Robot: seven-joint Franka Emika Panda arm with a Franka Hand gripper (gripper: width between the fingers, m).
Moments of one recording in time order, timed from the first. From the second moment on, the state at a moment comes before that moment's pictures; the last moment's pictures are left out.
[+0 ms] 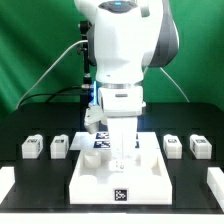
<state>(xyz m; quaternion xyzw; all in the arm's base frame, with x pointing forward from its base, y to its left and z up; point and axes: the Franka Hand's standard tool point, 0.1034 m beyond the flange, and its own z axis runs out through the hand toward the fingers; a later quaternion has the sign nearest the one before) 0.436 -0.005 0.008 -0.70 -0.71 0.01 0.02</state>
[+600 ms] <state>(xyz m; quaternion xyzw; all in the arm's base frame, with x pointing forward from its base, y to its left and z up) 0.435 -0.006 0.007 -0.70 -0.71 0.01 0.02</state>
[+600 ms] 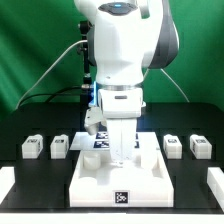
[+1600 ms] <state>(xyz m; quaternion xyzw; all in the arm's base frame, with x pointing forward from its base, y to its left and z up) 0.448 0.003 0.010 -0.70 -0.71 0.00 0.01</state>
